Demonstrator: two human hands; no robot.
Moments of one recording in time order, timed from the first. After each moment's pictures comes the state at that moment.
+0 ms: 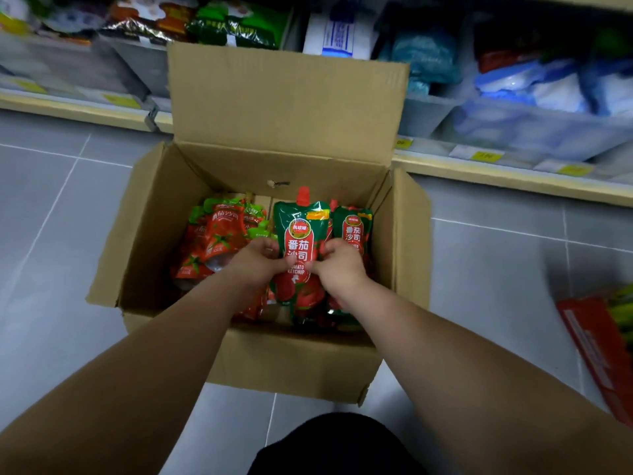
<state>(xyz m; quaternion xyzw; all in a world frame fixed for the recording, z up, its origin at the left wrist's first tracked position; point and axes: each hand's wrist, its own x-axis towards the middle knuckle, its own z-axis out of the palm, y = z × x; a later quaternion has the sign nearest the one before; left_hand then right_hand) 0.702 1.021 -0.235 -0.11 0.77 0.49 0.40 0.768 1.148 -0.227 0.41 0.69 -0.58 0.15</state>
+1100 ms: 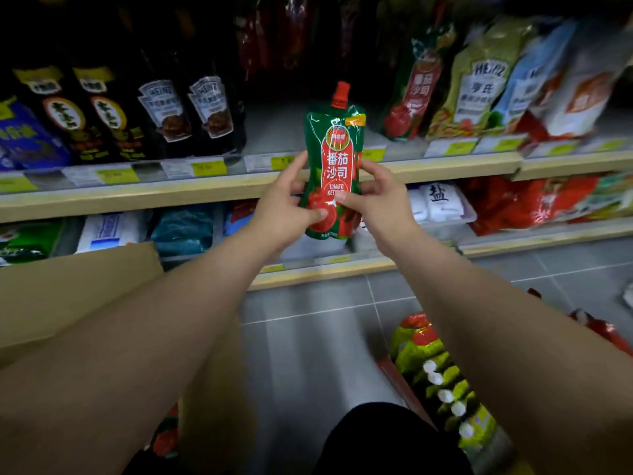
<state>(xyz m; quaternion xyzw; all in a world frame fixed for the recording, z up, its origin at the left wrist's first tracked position) 0.756 1.461 0.017 0.29 0.71 0.57 0.30 0.852 1.574 0.018 0.34 0.64 -0.64 -0.25</state>
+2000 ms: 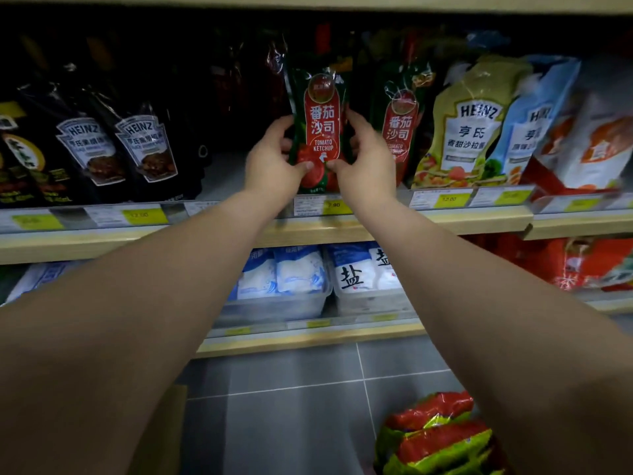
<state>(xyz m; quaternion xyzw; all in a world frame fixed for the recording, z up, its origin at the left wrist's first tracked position) 0.691 1.607 0.020 0.31 0.79 0.53 0.00 0.778 1.704 0.024 0.27 0.82 -0.34 -0.37</state>
